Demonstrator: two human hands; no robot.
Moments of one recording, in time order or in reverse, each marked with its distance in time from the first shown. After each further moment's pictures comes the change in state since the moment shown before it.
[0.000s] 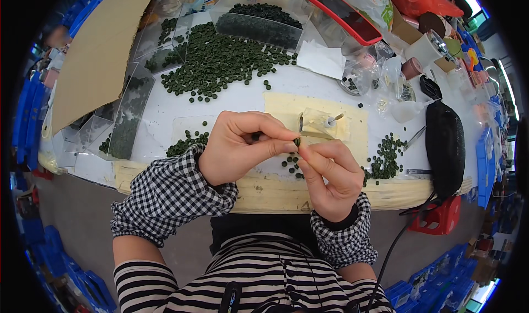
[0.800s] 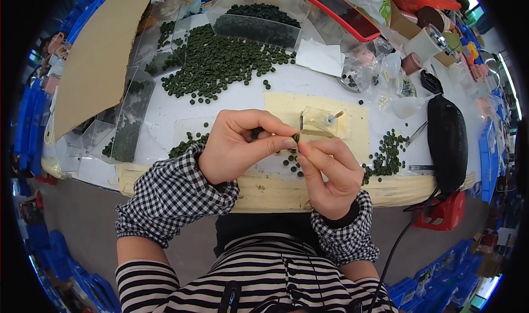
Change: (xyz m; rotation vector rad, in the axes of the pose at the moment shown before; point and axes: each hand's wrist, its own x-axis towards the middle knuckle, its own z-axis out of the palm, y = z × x) left_hand 0.001 0.006 -0.002 0.029 0.005 -0.096; right_hand -0.001 0.002 0.006 -0.015 0.053 -0.006
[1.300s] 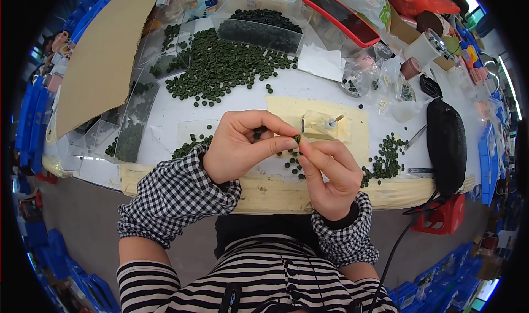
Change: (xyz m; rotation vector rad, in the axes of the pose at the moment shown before) left_hand 0.001 0.000 0.001 -0.049 0.011 0.002; right_hand 0.000 -0.001 0.001 -0.003 0.004 0.008
